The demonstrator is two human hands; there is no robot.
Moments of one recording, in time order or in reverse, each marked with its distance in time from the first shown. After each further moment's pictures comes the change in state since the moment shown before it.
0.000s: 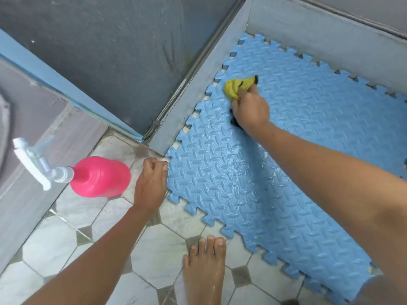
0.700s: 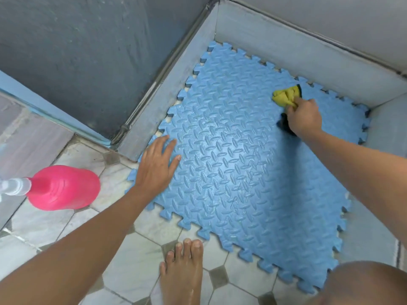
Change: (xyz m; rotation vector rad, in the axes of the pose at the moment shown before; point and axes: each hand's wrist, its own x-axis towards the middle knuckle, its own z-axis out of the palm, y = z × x) left_hand 0.054 0.066 0.028 0.086 -0.049 0.325; right_hand -0.020 0.203 -0.062 -0.034 0.073 0.419
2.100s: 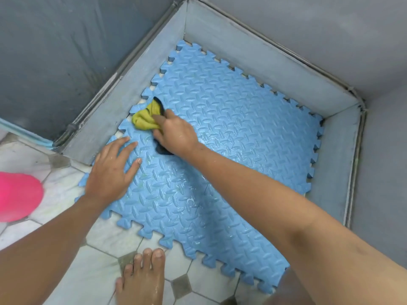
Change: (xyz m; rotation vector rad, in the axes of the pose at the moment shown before) left_hand 0.000 -0.005 0.002 -0.077 0.043 -0.015; right_hand -0.119 -0.191 0.047 0.030 -0.266 -0.693
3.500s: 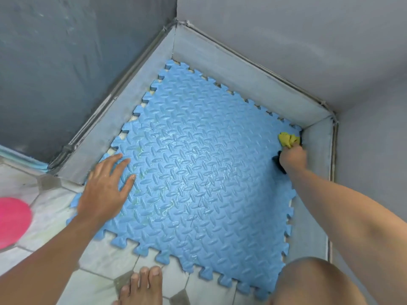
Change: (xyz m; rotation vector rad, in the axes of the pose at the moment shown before) left_hand 0.001 0.001 -0.003 -0.034 -0.037 -0.027; right_hand -0.143 0.320 -0.077 -0.049 0.277 1.148
